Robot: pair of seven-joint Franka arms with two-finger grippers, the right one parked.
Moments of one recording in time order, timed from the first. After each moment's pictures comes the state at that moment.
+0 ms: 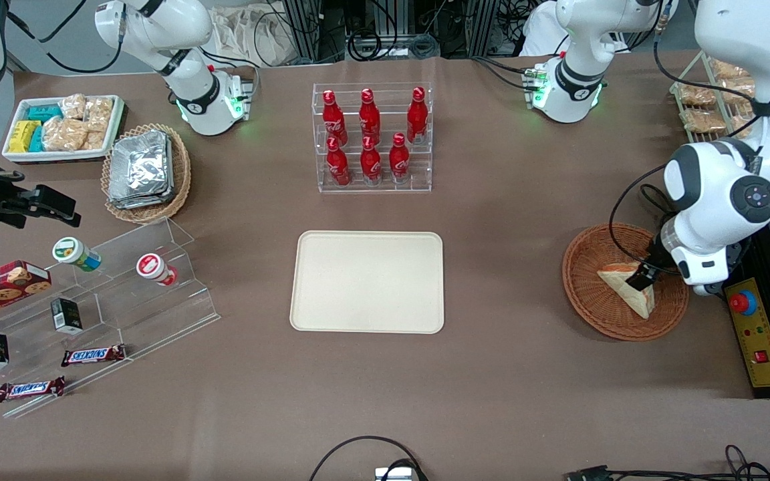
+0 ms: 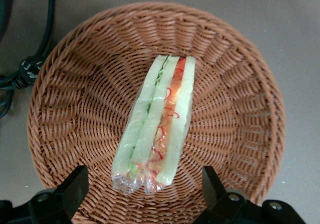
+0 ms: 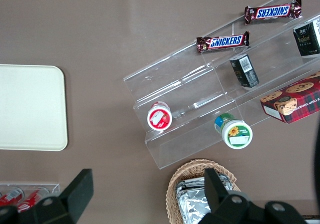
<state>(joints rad) -0.04 0.23 0.09 -2.17 0.01 2.37 -0.85</state>
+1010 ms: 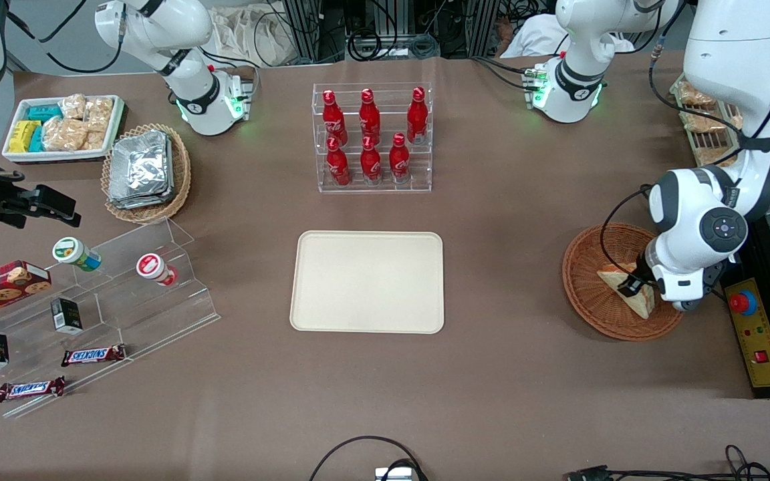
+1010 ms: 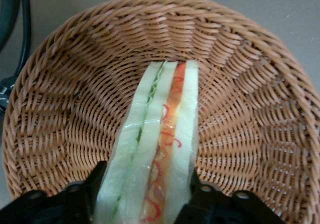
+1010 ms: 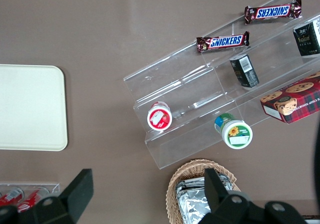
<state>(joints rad) -0.04 0.36 0.08 -2.10 0.09 2.40 -0.83</state>
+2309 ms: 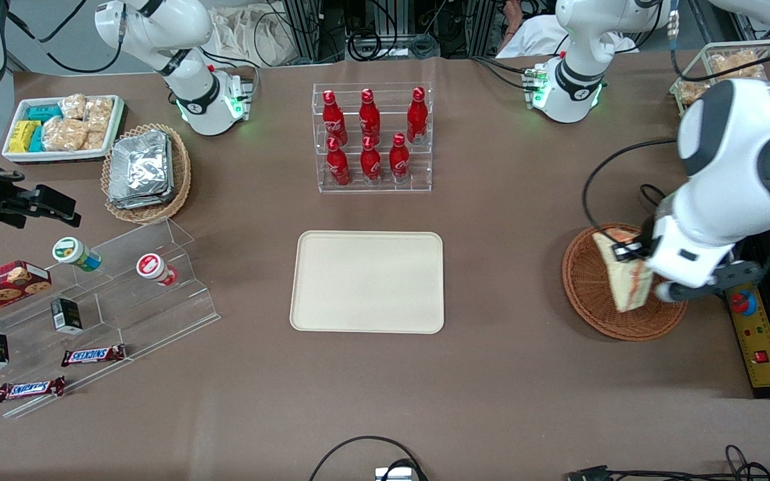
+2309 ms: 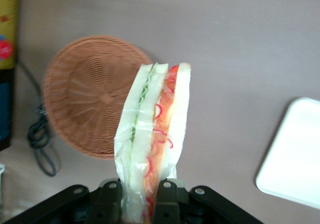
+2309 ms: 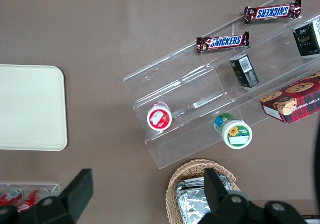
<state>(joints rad) -0.06 0.29 -0.22 -1.46 0.09 1.63 -0.47</state>
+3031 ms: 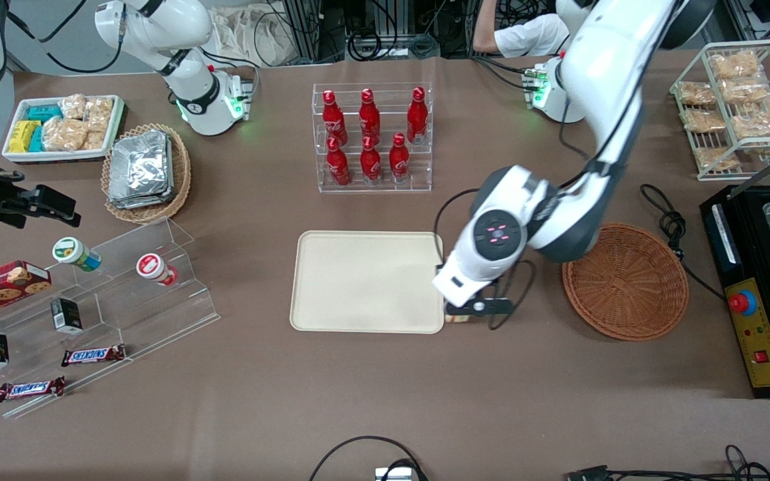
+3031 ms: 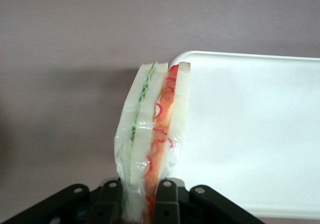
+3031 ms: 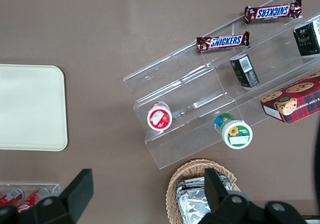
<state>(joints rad) -0.38 0.67 -0.26 -1.44 0.09 2.02 -0.66</state>
